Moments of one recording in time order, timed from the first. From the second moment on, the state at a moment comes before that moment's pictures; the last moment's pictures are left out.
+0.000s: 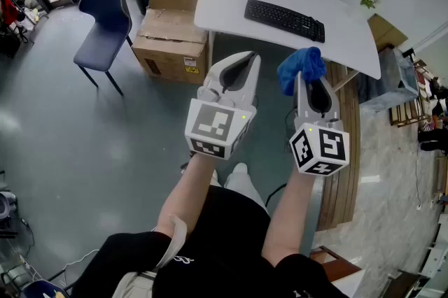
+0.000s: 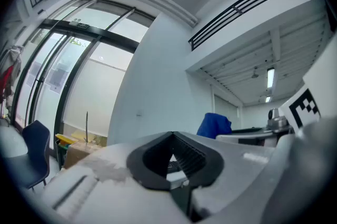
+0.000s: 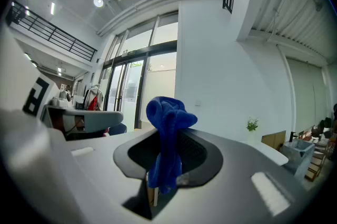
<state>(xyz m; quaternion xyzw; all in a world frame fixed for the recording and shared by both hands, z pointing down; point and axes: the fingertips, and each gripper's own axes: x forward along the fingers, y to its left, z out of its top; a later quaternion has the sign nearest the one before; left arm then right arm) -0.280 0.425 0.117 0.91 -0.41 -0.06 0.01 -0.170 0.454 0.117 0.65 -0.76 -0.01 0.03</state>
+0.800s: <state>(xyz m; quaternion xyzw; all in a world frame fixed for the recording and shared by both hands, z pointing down) -0.281 0.390 0.109 0.90 -0.43 -0.08 0.02 -0.104 0.444 0.093 0.71 -0.70 -0.03 -0.02</state>
